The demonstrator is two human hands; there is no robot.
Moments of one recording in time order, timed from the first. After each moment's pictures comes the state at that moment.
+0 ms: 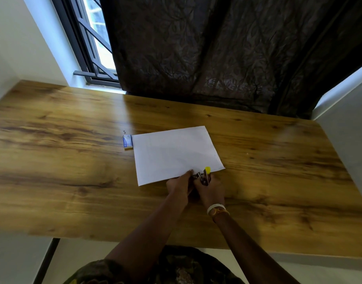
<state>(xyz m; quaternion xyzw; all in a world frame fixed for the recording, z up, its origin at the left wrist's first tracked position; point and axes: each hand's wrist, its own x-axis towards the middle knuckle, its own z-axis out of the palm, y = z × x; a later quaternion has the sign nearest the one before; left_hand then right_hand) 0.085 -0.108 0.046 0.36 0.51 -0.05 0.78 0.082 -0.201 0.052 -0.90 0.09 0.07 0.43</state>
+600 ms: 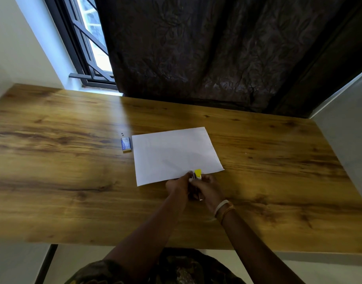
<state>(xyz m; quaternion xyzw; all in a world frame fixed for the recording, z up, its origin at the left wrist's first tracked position) 0.092 -0.106 0.039 0.38 0.52 -0.06 0.76 0.088 -0.197 0.059 -0.70 0.19 0.24 0.64</state>
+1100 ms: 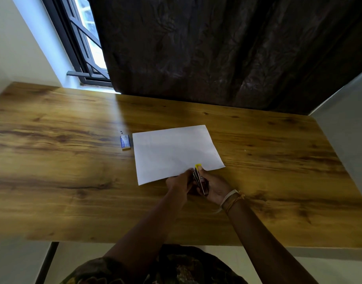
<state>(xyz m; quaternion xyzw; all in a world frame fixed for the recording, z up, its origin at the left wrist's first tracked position) 0.089 -0.105 0.047 0.34 0.49 -0.07 0.80 0.104 -0.213 0.068 -0.58 0.20 0.35 0.71</state>
